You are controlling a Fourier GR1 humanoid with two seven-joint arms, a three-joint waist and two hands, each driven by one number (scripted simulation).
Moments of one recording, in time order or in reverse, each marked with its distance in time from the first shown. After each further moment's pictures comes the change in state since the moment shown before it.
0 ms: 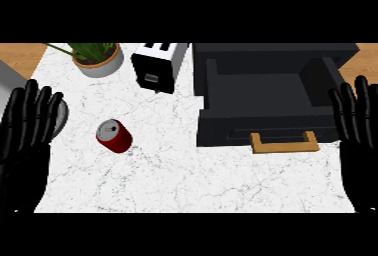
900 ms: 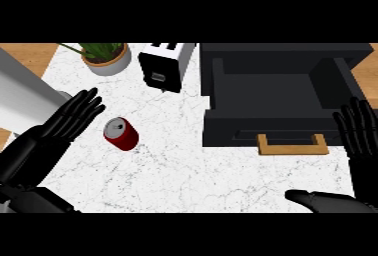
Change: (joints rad) left arm -0.084 0.215 0.017 0.158 0.361 -0.373 0.245; right arm 0.124 -0.036 -0.067 0.016 0.004 0.005 0.182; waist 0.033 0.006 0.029
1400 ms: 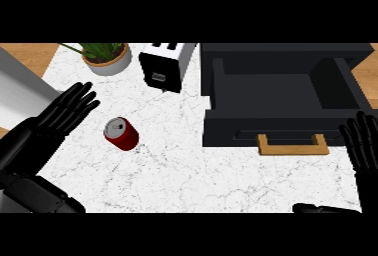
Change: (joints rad) left arm -0.038 -0.009 0.068 0.053 0.045 -0.019 0.084; right arm 0.098 0.015 -0.032 -0.010 -0.021 0.052 -0.063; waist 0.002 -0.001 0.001
